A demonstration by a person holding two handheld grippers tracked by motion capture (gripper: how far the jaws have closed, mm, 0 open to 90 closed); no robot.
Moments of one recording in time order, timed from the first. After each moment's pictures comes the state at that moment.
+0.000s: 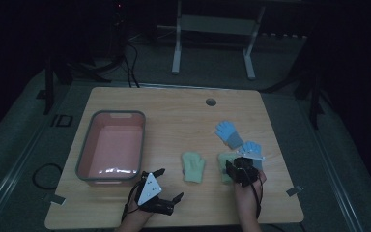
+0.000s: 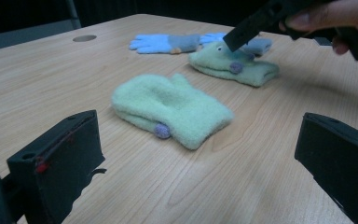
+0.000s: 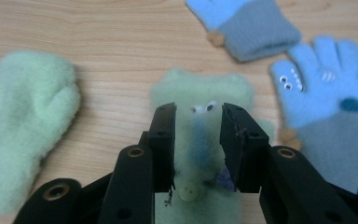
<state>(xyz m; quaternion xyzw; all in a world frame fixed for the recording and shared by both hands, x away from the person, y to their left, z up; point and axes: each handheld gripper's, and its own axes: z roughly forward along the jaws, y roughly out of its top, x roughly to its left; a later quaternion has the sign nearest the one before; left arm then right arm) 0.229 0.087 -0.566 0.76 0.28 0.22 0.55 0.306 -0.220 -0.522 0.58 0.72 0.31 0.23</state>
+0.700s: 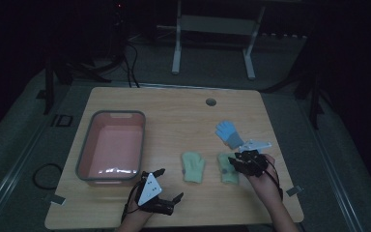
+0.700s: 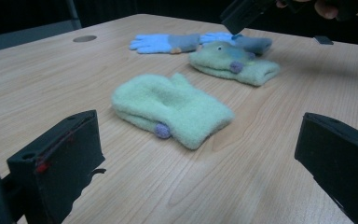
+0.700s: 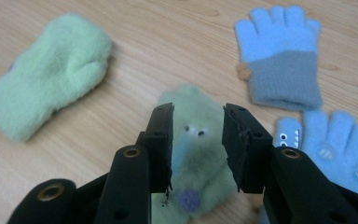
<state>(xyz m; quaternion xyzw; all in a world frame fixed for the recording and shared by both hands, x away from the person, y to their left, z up) 0.228 0.087 -0.566 0.76 0.27 0.22 0.55 0.333 -0.253 -0.499 0.40 0.84 0.31 0.19</state>
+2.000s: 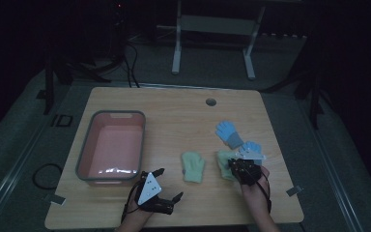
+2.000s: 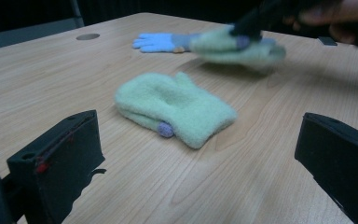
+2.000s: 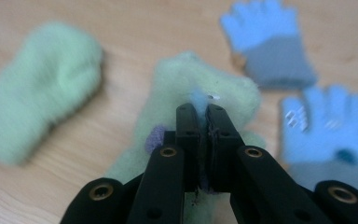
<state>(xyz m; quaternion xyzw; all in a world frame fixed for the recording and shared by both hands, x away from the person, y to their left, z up) 0.229 0.088 -0.566 0.76 0.28 0.22 0.55 0.307 -0.231 -0.514 0.47 0.79 0.32 0.24</state>
